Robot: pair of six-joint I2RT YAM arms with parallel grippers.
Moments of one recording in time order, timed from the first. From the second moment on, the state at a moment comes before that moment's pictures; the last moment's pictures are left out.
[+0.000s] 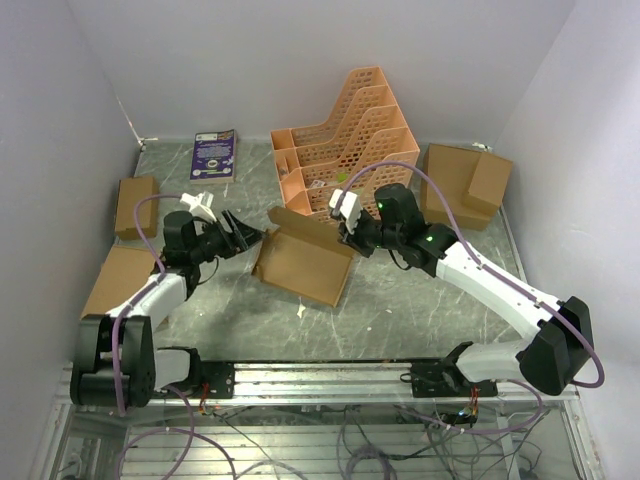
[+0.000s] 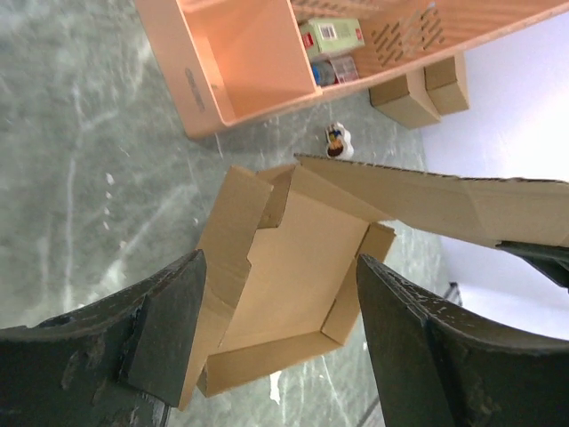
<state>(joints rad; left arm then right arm) -0.05 1.25 0.45 0.40 0.67 -0.70 0.69 1.30 1.06 -0.35 -0.31 -0.45</state>
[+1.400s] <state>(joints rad) 0.03 1.34 0.39 0.71 0.80 -0.84 0.64 1.27 1.05 -0.35 -0.40 -0.48</state>
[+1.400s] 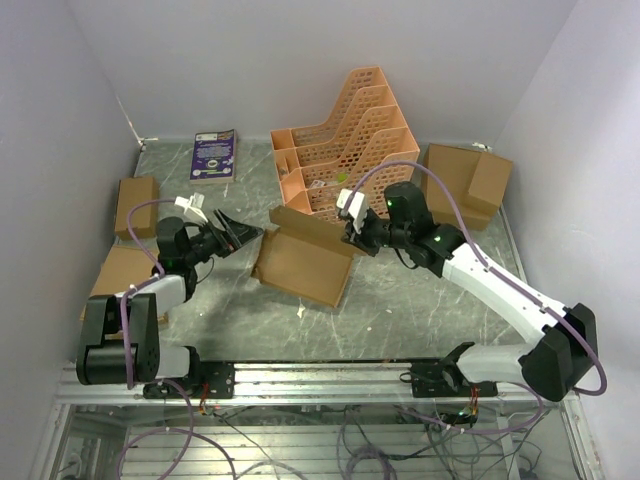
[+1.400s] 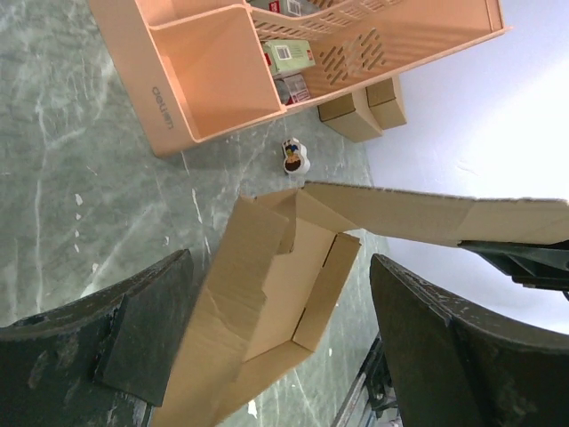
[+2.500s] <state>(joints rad) -0.03 1.50 0.28 0.75 0.68 -0.92 0.81 1.19 0.80 -0.18 -0.12 -0.74</state>
